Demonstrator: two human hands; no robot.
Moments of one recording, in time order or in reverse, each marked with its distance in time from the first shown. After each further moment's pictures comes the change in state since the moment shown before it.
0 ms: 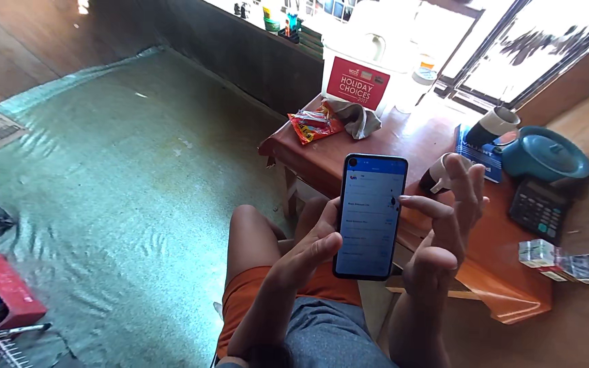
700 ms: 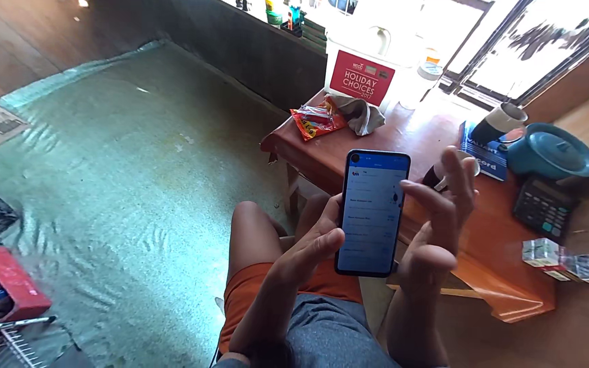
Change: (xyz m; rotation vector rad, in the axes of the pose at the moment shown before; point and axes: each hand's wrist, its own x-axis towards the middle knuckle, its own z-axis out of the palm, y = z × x) left_hand -0.002 -0.002 -0.002 0.014 0.012 -0.018; right_hand 0.002 -0.006 0.009 0.063 -0.016 -0.002
